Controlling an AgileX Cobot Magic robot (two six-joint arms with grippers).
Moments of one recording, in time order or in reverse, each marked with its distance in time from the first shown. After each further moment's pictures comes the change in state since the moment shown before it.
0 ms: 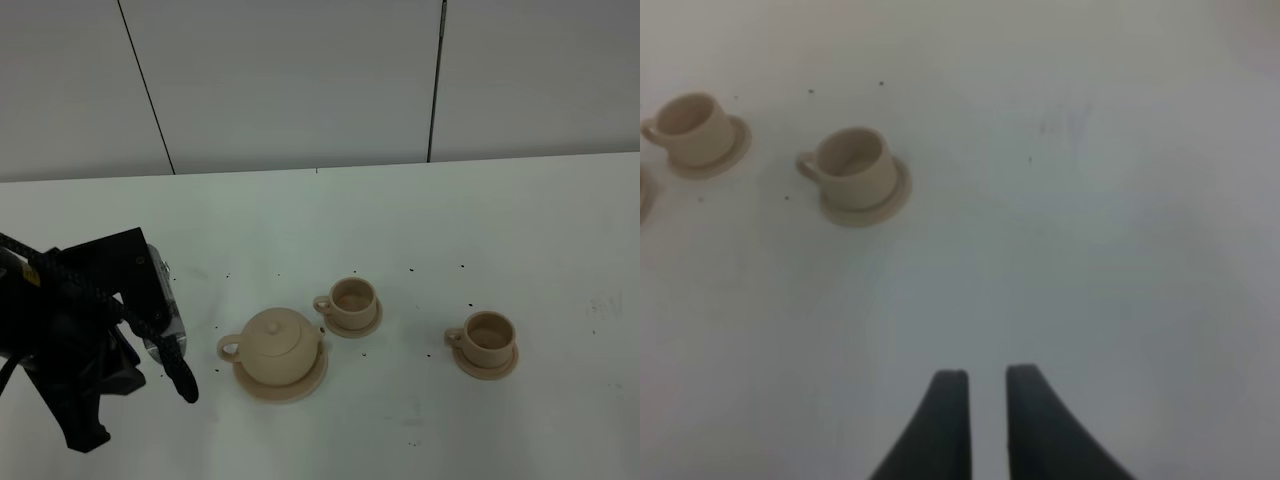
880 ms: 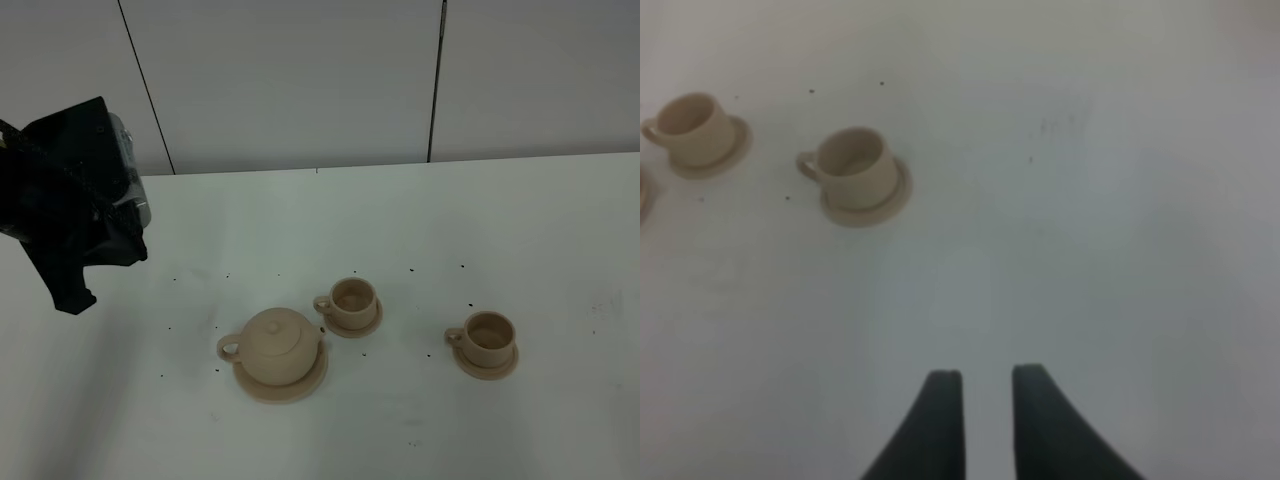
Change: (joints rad) left arm 0.189 0.195 -0.317 -0.213 0.037 0.309; right arm 0.000 0.000 0.000 0.000 0.000 0.000
